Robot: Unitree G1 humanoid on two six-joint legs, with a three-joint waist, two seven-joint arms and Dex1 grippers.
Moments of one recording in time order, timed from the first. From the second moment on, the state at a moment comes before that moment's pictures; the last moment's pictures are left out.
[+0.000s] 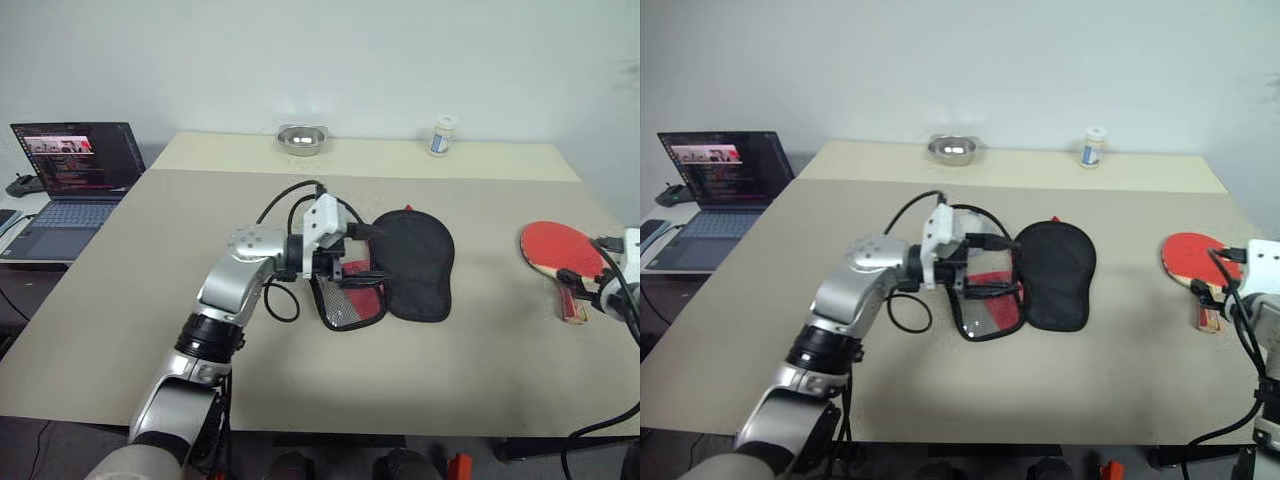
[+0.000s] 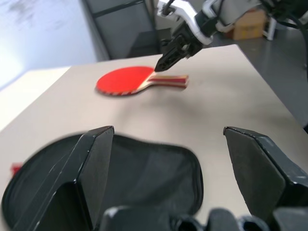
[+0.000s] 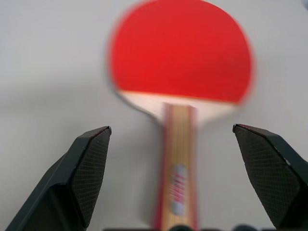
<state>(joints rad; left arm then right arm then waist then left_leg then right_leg) -0.80 0.35 -0.20 0.15 -0.27 0.23 -1.19 -0.41 -0.71 -0.53 0.06 0.29 1.10 0.24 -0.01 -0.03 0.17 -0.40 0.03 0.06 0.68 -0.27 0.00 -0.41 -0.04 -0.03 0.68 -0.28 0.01</state>
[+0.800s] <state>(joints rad) -0.82 0.35 -0.21 0.32 -0.23 0.09 -1.17 -0.65 -0.72 -0.33 0.71 0.20 0.70 0.31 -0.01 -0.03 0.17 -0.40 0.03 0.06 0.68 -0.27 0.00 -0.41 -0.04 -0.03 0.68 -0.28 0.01</state>
